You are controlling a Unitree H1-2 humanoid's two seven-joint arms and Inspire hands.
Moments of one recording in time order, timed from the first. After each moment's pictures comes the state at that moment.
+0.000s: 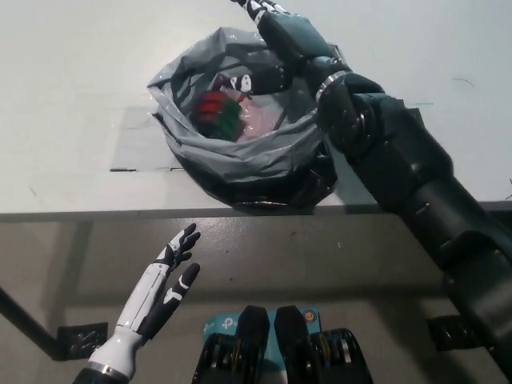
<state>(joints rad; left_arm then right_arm) -0.07 0.17 -0.10 -0.01 0.15 -0.14 -0.13 -1.17 -0.10 0.43 0.90 -0.53 -0.13 -0.04</state>
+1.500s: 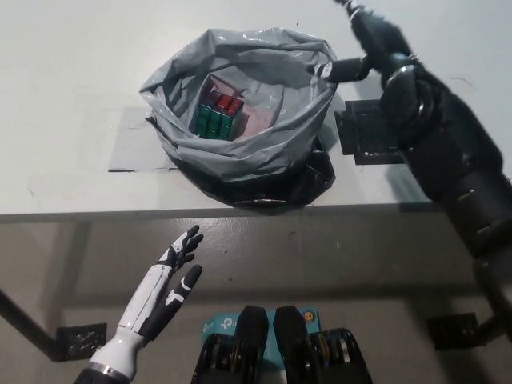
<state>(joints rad) -0.07 0.17 -0.11 -0.01 0.15 -0.14 -0.14 -1.17 -0.16 0.29 1.05 -0.53 0.04 -0.04</state>
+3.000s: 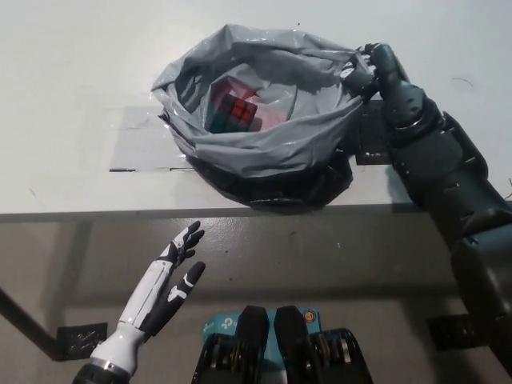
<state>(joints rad) -0.09 0.17 -0.11 -0.01 0.15 -0.14 -0.14 -1.23 -0.11 0.01 1.31 -0.28 0.06 -0.16</state>
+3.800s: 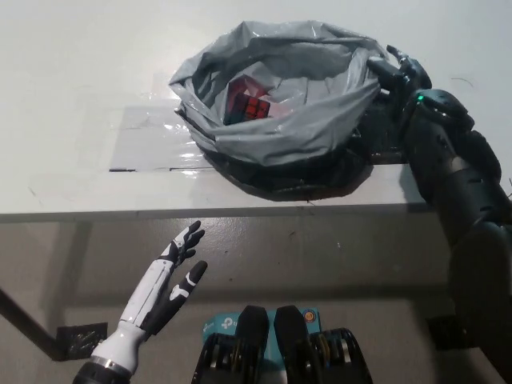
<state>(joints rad) -0.09 0.17 -0.11 0.01 0.15 -0.14 -0.14 -1.23 -0.09 -0.52 1.27 0.11 0.15 -0.11</state>
